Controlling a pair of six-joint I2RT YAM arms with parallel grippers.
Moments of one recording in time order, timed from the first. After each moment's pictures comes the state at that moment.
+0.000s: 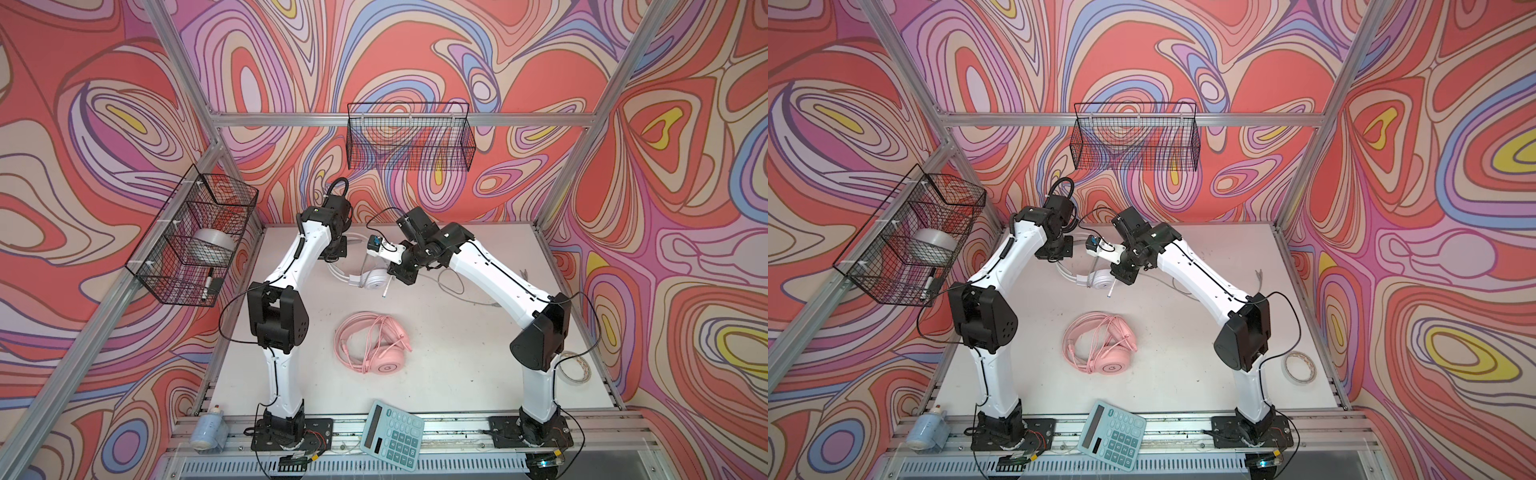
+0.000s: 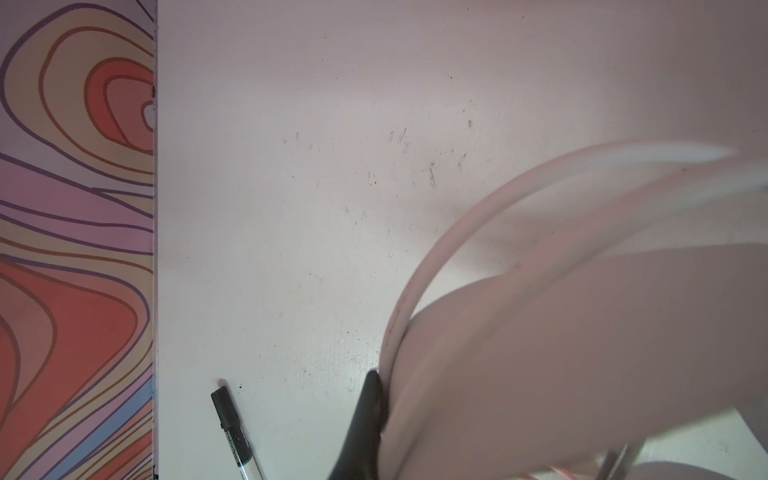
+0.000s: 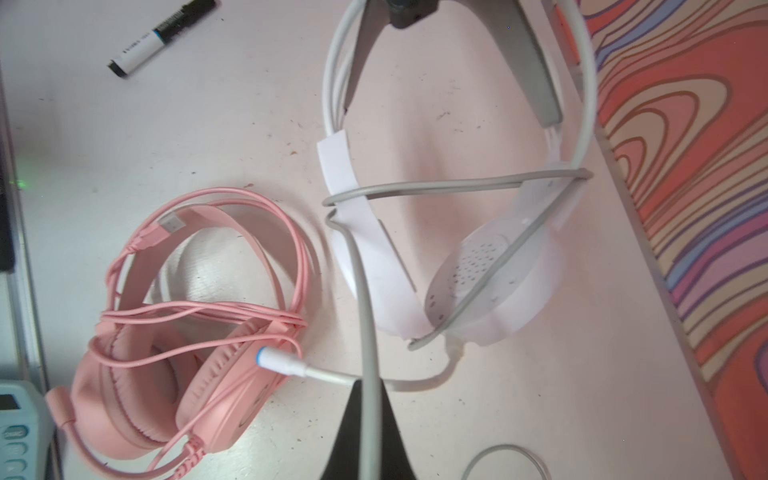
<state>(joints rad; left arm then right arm) -0.24 2.03 2.03 -1.25 -0.30 -0.29 0.70 1.98 2.07 -1.04 -0.18 -0.54</state>
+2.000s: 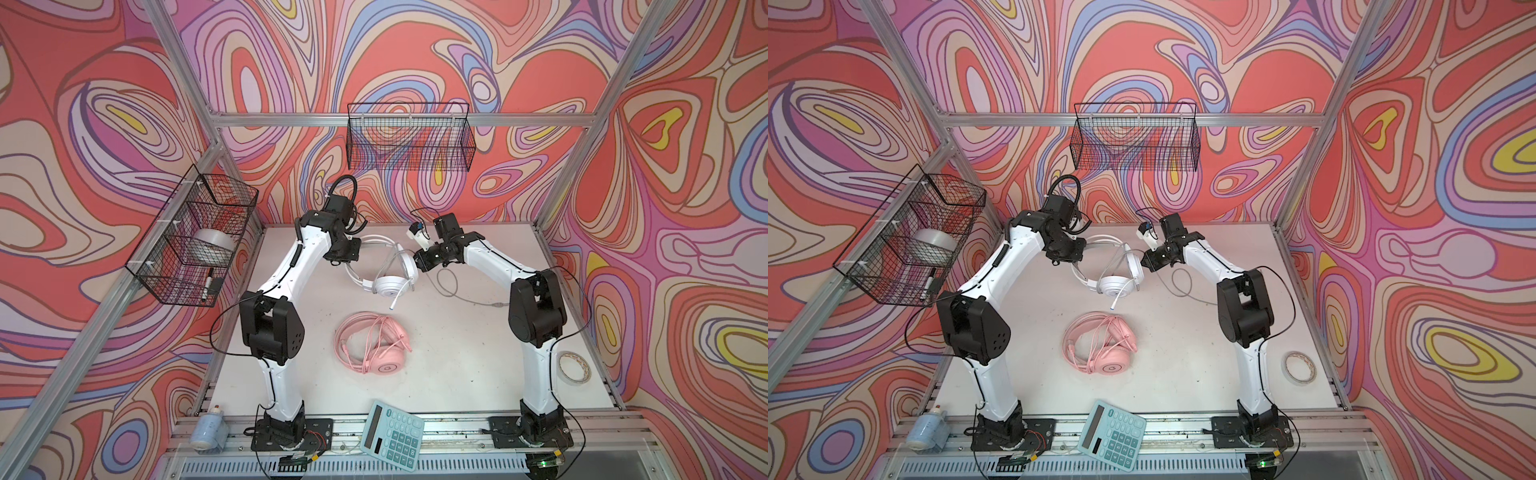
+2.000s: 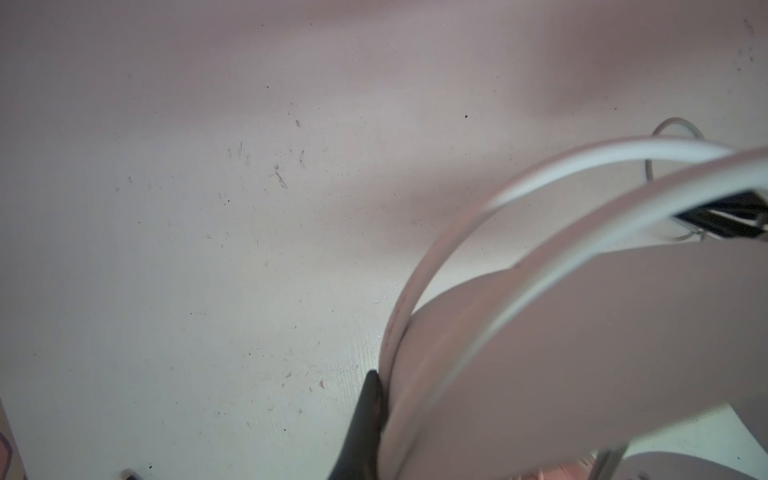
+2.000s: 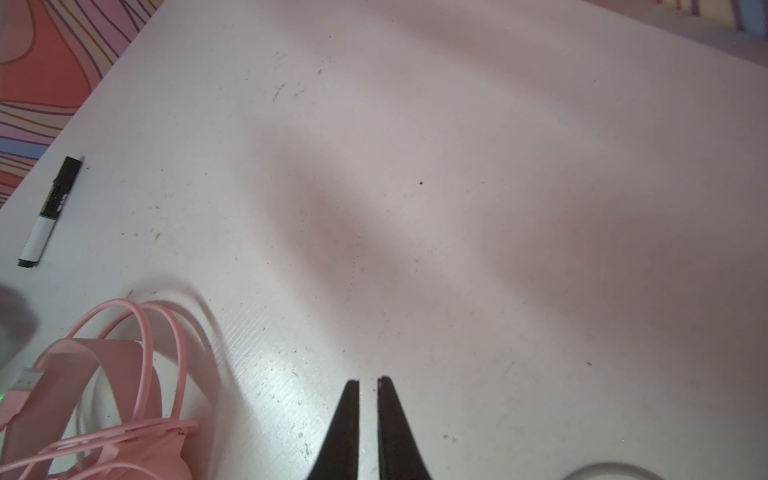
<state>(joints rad) -0.27 1.92 1.93 -1.15 0.04 -0.15 0.37 2.13 1.76 -0.57 -0.51 -0.14</state>
